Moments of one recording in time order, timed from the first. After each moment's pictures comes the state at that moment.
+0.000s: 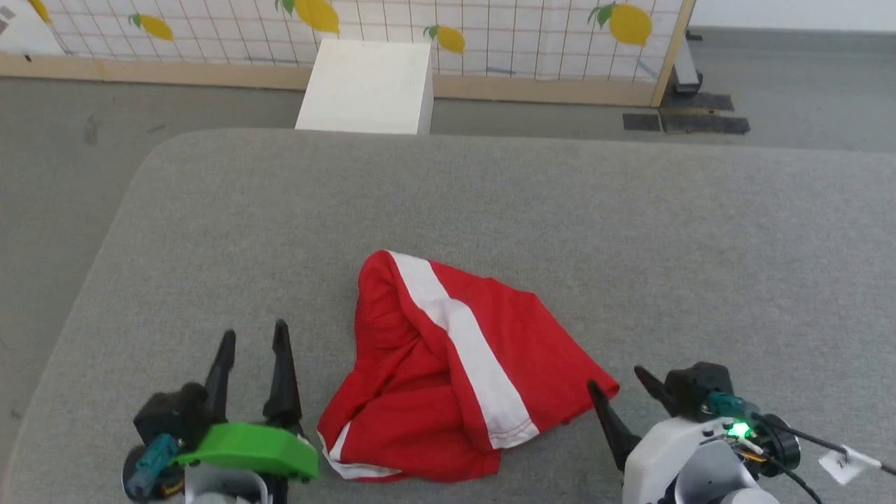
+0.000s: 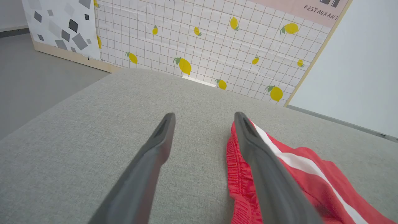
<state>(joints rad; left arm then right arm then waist) 0.01 0.14 -0.14 0.09 -0.43 0.08 -0.25 0.01 -0.05 0.15 0.12 0.10 0.13 0.18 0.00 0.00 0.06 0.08</state>
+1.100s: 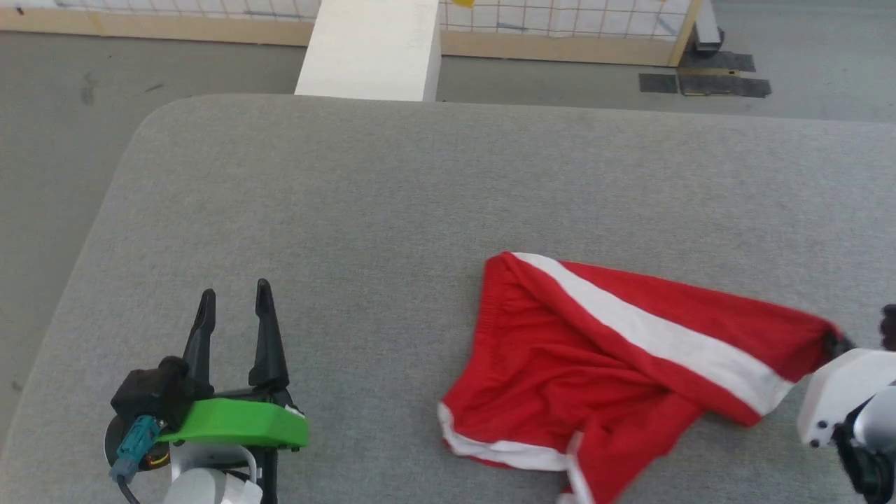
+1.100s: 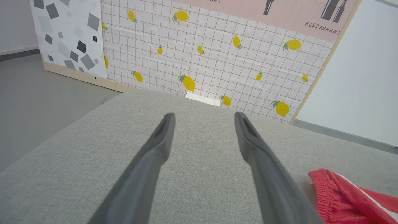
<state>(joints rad) -0.05 0.05 -0.01 0.04 -0.30 -0.01 -0.26 -0.10 -0.05 -0.36 0.08 -0.05 0.13 0.44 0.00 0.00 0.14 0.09</state>
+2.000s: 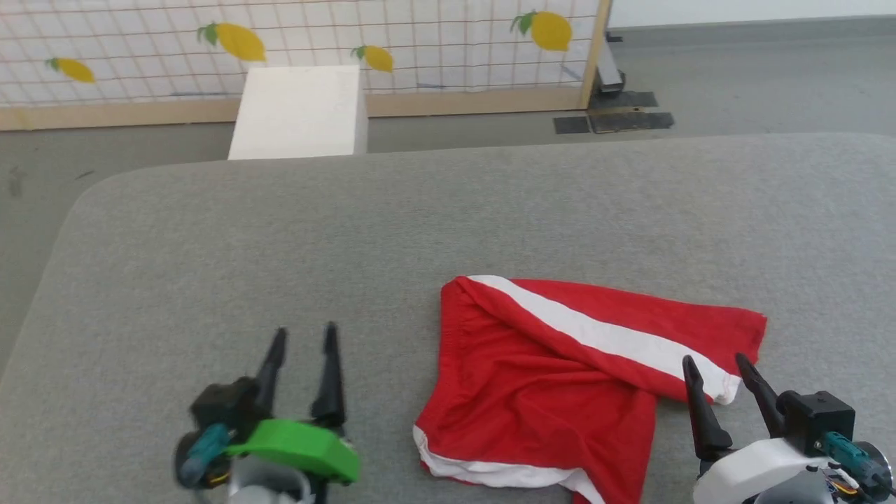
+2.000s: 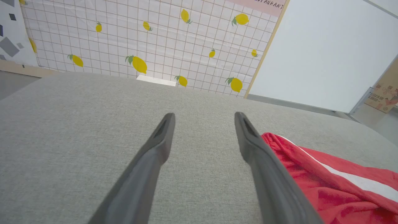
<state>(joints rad) -0.03 0.05 -0.13 0.17 -0.33 -0.02 -0.26 0.08 -0.05 -0.05 0.10 0.11 0.13 -0.09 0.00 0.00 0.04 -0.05</state>
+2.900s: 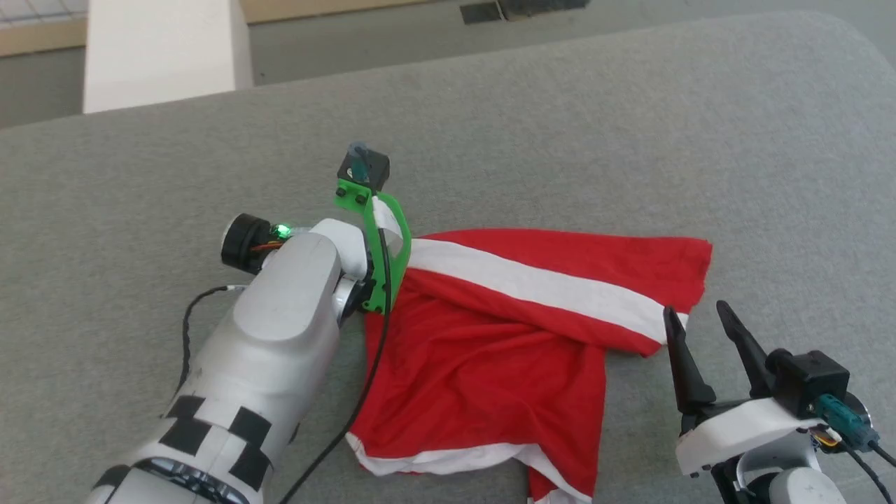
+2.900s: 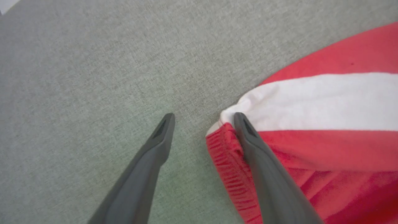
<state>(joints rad) -0.87 0.09 -0.54 0.88 -0.33 -0.01 0.60 -0.01 -0.05 0.00 0.10 0.15 0.13 -0.13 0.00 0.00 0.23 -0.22</state>
